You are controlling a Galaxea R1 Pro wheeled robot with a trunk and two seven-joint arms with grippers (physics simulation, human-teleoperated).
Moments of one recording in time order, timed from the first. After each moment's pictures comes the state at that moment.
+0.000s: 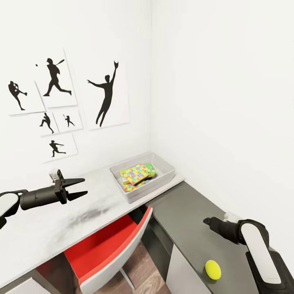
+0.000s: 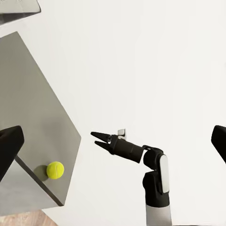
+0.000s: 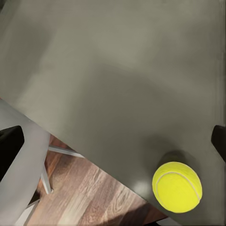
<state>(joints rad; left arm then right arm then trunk) -0.62 0.72 -0.31 -1.22 1.62 1.05 -0.55 -0.30 -0.11 -0.12 -1.61 -1.00 1.04 -0.76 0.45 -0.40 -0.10</state>
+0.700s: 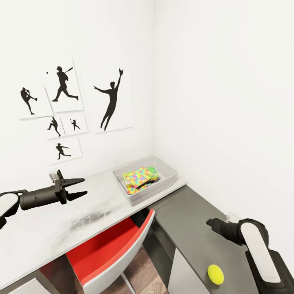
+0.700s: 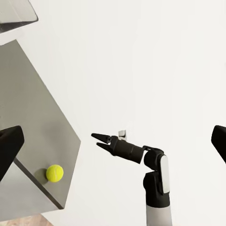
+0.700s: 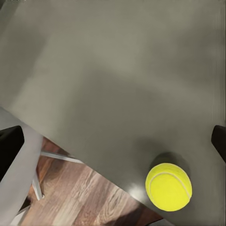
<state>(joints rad) -0.63 0.72 -0.31 -1.21 1.62 1.05 -0.55 -0.31 -0.11 -0.12 -1.60 -1.00 1.04 -0.83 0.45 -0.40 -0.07</state>
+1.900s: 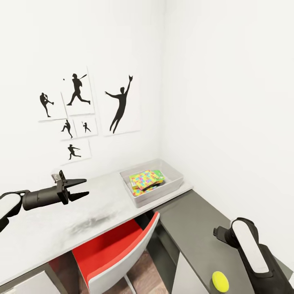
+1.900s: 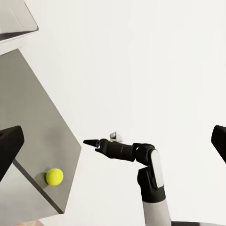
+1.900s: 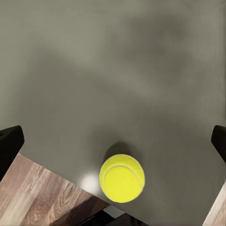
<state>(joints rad) -0.63 0.70 -0.31 -1.21 1.62 1.04 -0.55 -0.36 -0.12 -0.07 -1.45 -1.00 1.04 -1.05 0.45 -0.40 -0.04</state>
